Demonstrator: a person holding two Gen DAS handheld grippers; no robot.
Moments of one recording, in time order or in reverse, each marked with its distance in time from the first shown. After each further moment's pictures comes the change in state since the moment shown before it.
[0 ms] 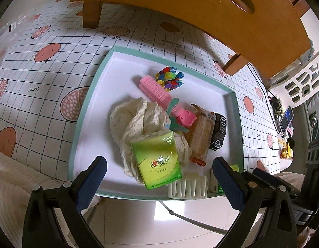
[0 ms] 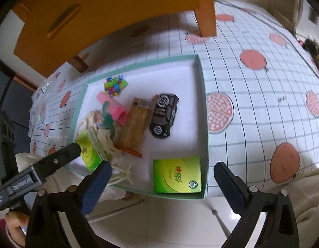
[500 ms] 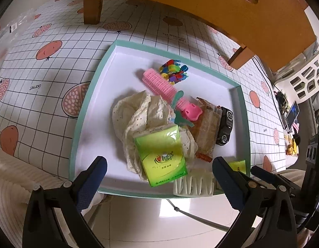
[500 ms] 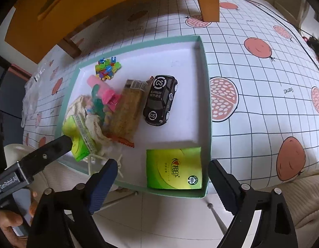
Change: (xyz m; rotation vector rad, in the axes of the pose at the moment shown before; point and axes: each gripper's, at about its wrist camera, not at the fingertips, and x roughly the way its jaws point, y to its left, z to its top) left arm 0.005 0.003 -0.004 0.011 0.025 0.035; right arm 0.026 0.002 -0.003 -0.033 0.068 -0.037
